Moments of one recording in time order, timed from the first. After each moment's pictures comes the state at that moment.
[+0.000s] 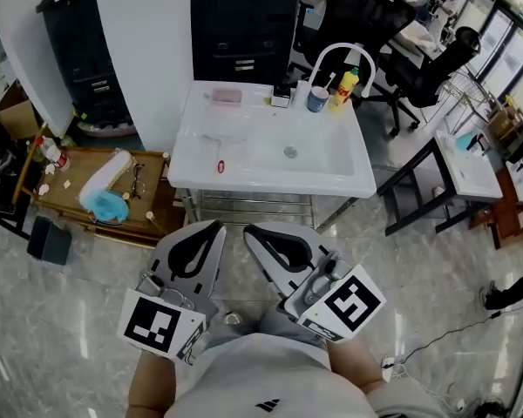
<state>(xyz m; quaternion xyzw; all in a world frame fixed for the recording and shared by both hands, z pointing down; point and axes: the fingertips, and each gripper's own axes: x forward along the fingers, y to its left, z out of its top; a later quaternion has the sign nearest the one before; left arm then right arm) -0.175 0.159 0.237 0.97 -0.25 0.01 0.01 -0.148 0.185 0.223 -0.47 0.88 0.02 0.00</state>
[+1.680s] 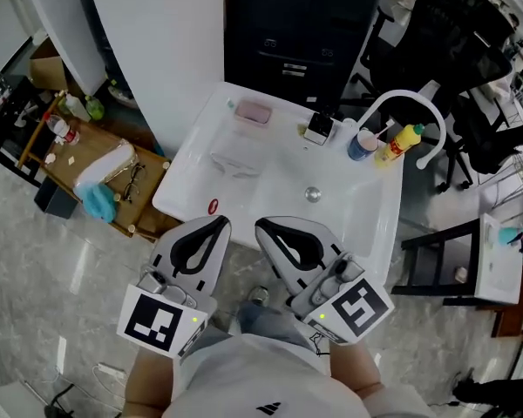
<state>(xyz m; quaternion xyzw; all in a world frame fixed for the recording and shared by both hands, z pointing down) -0.043 -0.011 0.259 0.92 -0.39 0.04 0.04 -0.001 0.002 0.242 -0.36 0.93 -0.01 -0.01</state>
